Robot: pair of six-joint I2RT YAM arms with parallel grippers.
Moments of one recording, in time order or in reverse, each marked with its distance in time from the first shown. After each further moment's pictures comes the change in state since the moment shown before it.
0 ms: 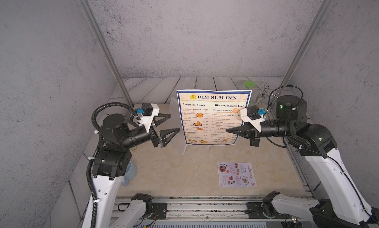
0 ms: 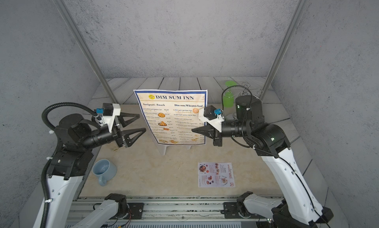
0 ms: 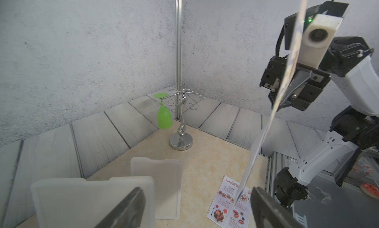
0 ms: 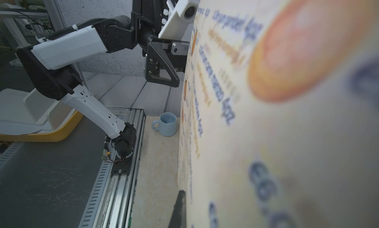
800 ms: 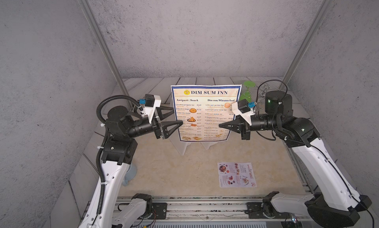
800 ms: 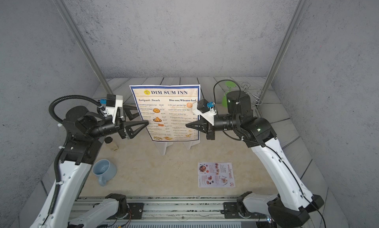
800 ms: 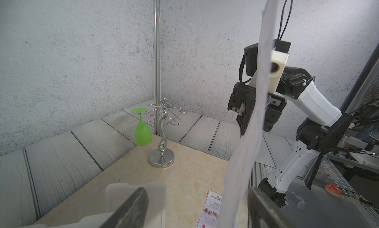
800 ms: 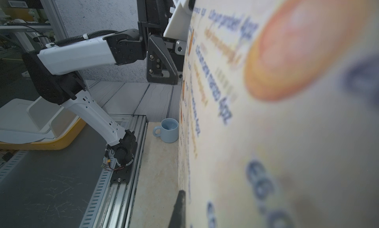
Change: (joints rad) left arm -0.002 0.120 0.011 0.269 0.119 -0.177; right arm 0.000 0.089 -0.022 0.128 -0.053 0.066
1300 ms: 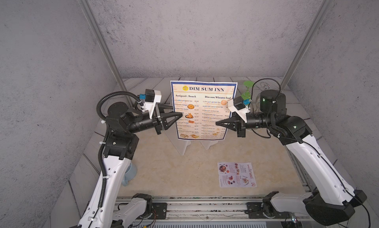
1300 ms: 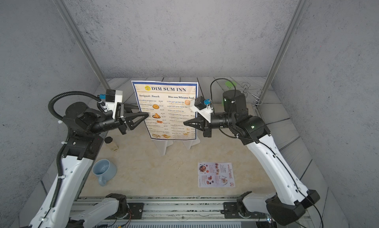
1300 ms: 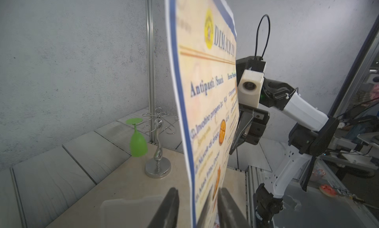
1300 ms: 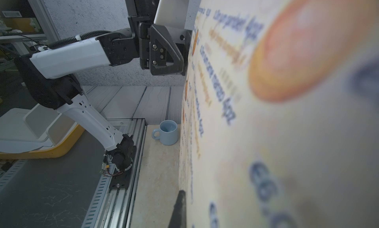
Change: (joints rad) left arm -0.017 0.045 0.034 0.088 0.026 -0.057; right arm 0.000 0.027 -0.031 0.077 0.000 0.060
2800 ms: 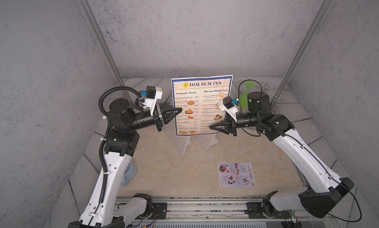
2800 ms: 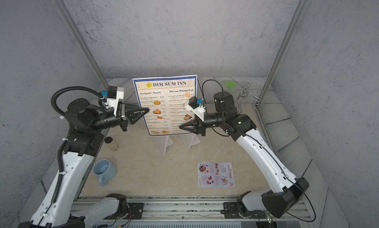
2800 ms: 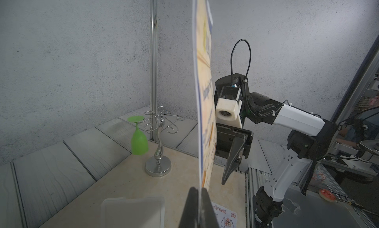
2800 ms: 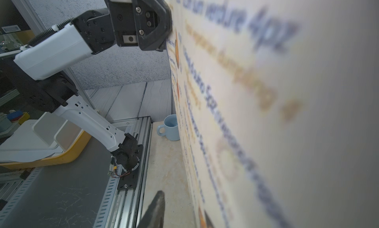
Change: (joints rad) left arm -0.004 0.039 0.046 -0.046 -0.016 0.010; right arm 0.000 0.080 -0.086 0.092 -0.034 0.070
